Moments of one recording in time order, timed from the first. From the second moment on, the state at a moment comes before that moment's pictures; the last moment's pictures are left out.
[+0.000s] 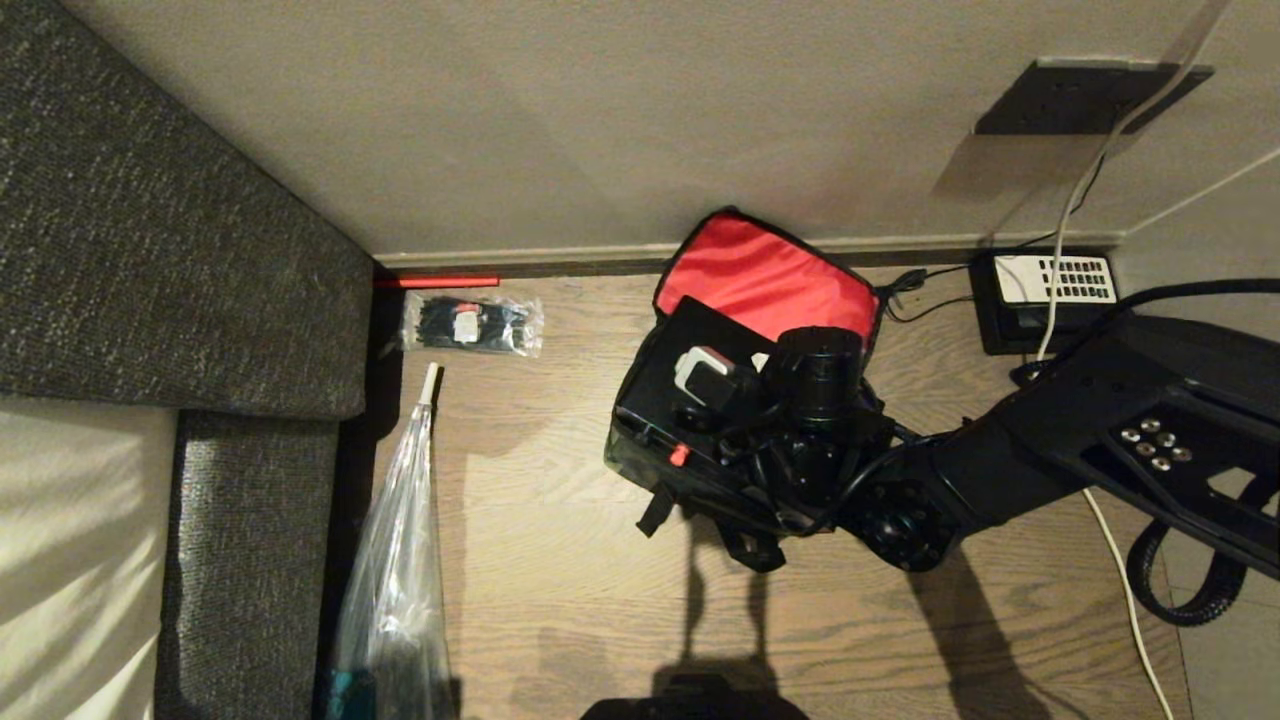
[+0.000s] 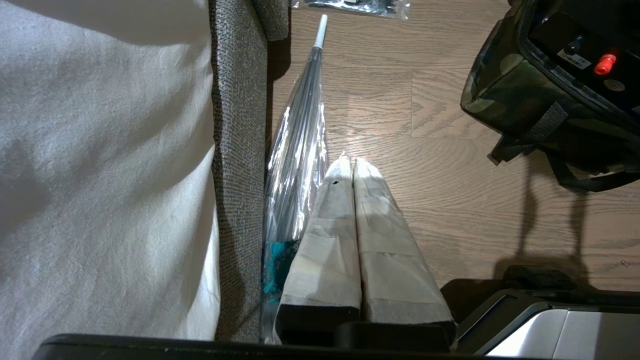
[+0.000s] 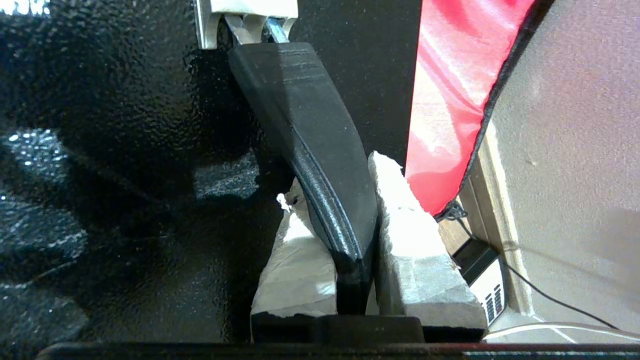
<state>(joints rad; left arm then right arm) 0.00 0.00 0.00 0.01 0.00 0.00 0.65 2.16 -1.14 -0.94 -0.57 -1.05</state>
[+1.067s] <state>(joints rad) 0.00 0.00 0.00 0.01 0.00 0.00 0.65 2.08 -1.14 -0.84 -0.57 -1.04</state>
